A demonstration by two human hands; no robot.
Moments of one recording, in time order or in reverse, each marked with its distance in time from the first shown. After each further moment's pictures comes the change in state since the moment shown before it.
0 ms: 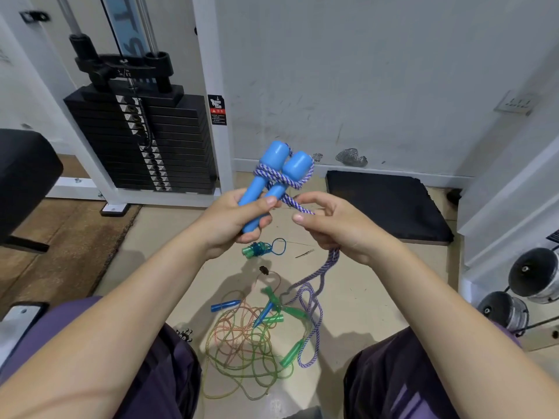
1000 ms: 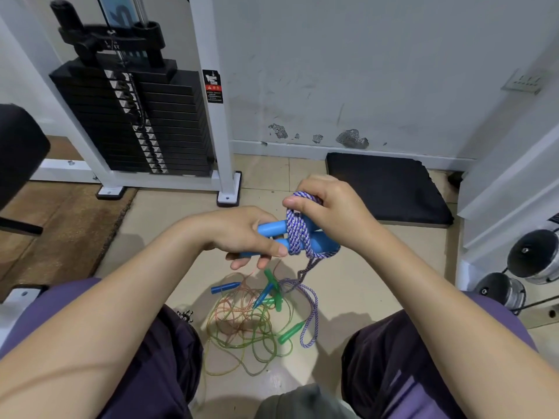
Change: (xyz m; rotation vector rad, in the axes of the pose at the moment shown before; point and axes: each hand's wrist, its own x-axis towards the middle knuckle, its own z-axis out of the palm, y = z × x) left_hand -0.014 0.003 0.008 0.709 -0.481 -0.292; right_hand -0.001 0.003 0.016 -0.833 0.221 -0.398
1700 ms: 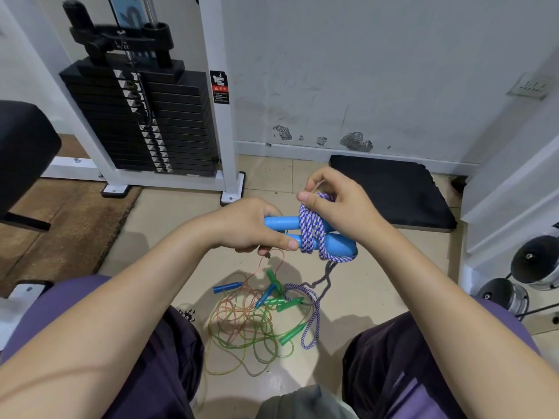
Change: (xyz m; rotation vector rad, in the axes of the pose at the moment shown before) left_hand -0.002 0.002 0.002 -0.010 0.253 0.002; right_hand 0.002 0.009 -0.002 0.235 0.055 0.162
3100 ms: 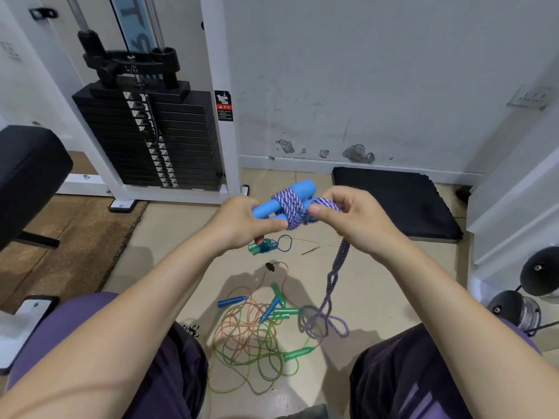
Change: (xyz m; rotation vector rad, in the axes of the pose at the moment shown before) left_hand 0.016 -0.009 -0.006 -0.022 0.504 -0.093; right_hand -0.005 -0.005 -0.014 0.146 -0.052 0.043
